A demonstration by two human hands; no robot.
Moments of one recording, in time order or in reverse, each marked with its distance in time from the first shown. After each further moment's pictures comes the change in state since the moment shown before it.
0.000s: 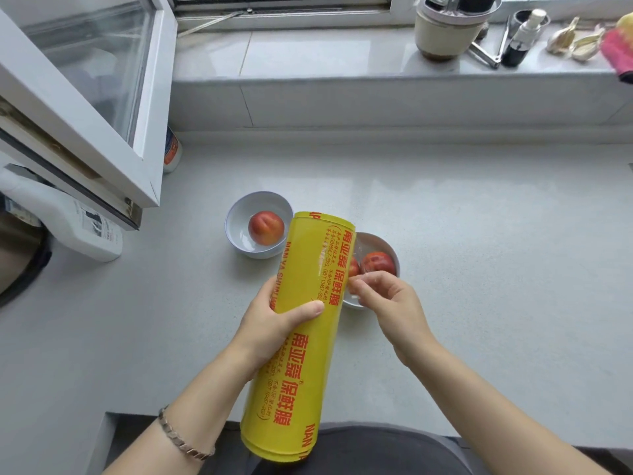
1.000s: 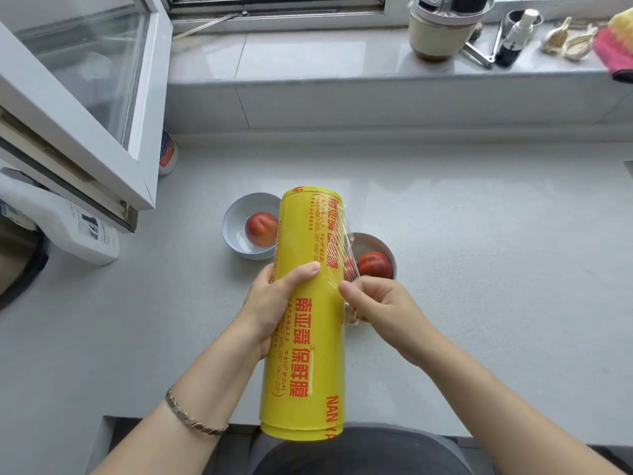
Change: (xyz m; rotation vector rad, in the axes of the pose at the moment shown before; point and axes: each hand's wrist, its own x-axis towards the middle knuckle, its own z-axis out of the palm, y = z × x) left_hand 0.011 0.030 0.010 -0.230 0.030 -0.128; right_hand -0.008 -0.017 -0.004 -0.149 -0.277 -0.023
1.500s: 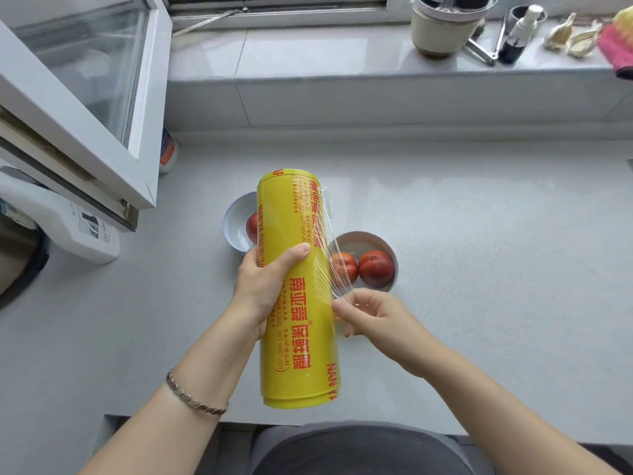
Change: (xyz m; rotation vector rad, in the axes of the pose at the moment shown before) left_hand 0.008 0.014 -0.004 0.019 0.185 0.094; right_hand -0.006 0.006 0.005 -0.062 -0.099 0.070
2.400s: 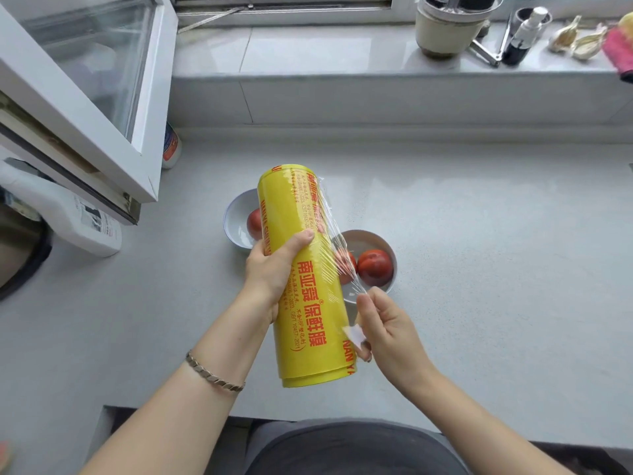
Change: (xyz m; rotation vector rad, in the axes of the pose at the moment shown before) left_hand 0.006 0.004 0.017 -0.054 0.090 -0.059; right_hand -0.016 0.018 0.010 0.134 0.218 -0.179
